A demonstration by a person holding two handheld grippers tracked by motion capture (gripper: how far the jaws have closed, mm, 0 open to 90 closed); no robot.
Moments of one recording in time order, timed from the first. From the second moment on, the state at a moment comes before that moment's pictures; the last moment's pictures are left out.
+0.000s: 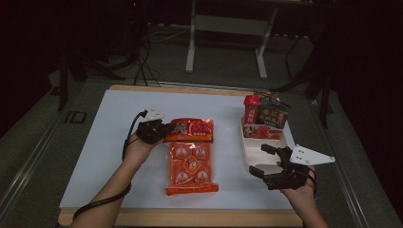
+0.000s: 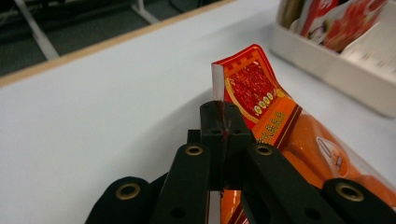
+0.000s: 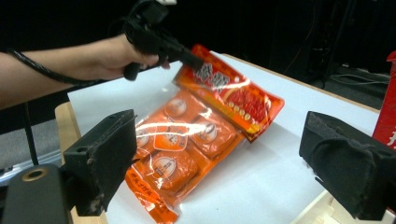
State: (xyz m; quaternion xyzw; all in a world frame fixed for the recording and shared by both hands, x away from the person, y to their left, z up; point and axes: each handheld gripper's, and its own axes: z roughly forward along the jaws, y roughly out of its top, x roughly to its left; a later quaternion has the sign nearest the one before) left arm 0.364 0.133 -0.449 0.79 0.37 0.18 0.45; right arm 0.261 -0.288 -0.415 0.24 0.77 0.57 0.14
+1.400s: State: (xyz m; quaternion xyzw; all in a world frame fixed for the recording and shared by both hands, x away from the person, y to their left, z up) left arm 0.268 0.152 -0.406 0.77 0.16 0.13 0.60; right arm 0.307 -0.226 -0.406 0.22 0.78 0.58 0.10
